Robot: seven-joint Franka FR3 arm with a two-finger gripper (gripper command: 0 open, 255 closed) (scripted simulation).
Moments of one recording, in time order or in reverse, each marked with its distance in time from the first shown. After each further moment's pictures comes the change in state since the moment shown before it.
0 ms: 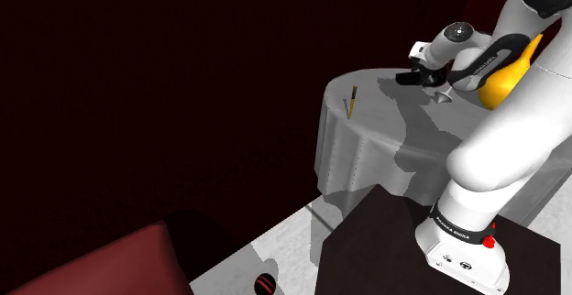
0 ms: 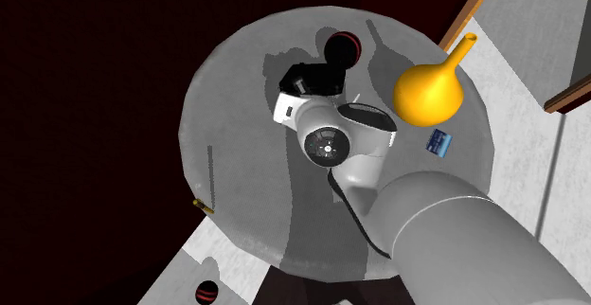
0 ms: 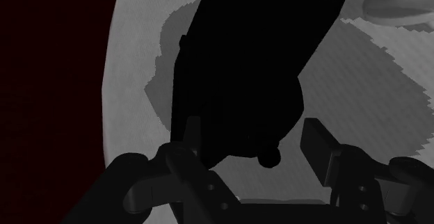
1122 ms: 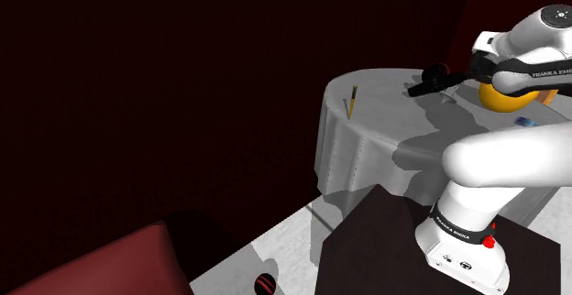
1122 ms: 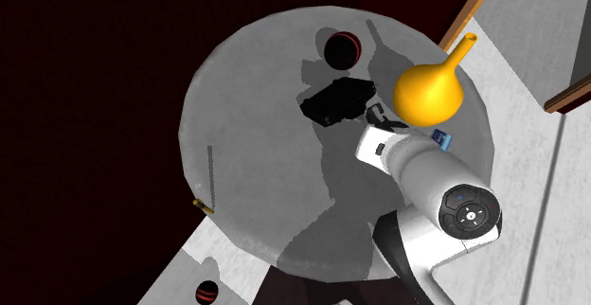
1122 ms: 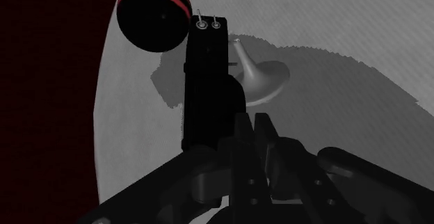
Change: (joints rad) arm -0.150 -0.764 -0.121 -0.333 0.298 -0.374 -0.804
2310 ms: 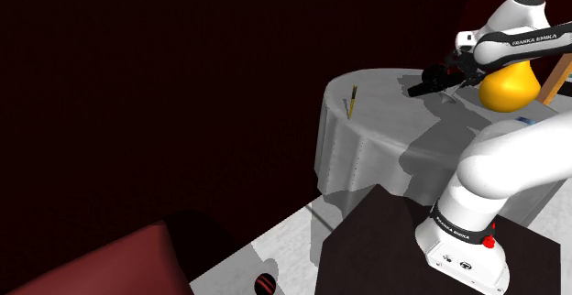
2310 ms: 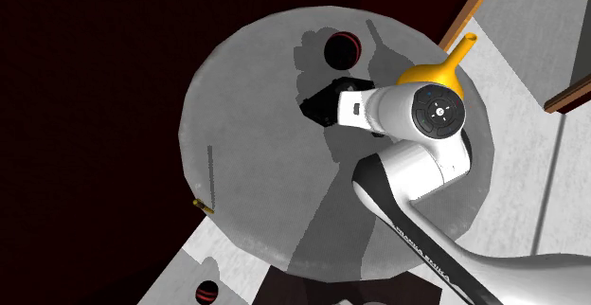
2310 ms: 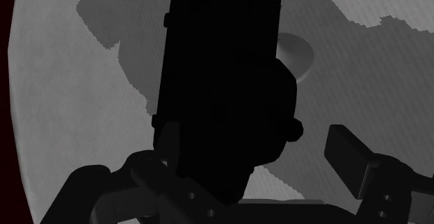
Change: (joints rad) arm 0.385 0.133 -0.144 0.244 0.273 -0.274 -0.325
